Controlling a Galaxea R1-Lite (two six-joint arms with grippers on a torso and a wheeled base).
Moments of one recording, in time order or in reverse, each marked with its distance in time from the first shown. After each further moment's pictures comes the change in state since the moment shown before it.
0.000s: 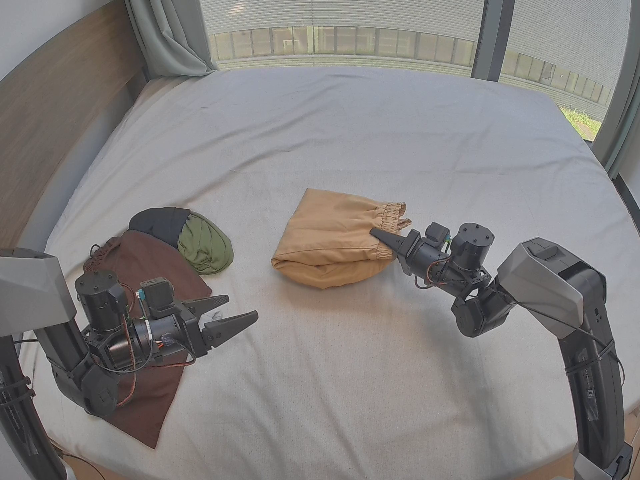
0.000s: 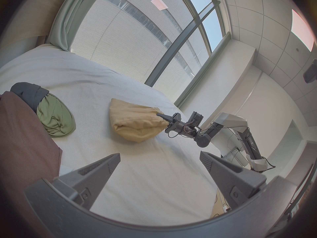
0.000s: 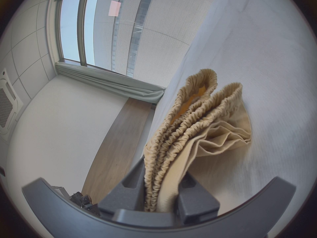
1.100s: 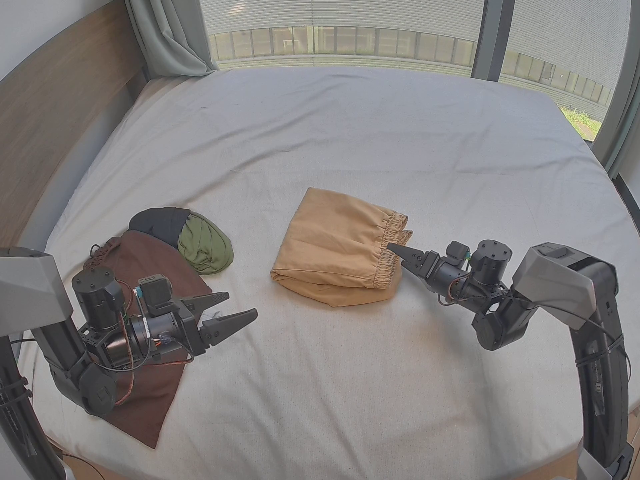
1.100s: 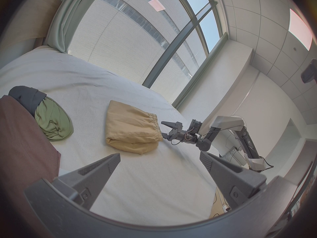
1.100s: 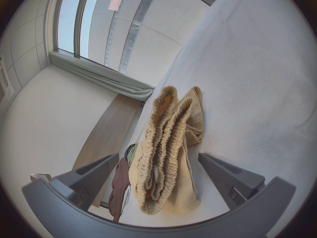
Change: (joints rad) left arm 0.002 -0.017 -0.003 0.000 -0.020 0.000; right arm -0.067 -0.041 0.224 -0.070 -0.004 -0.146
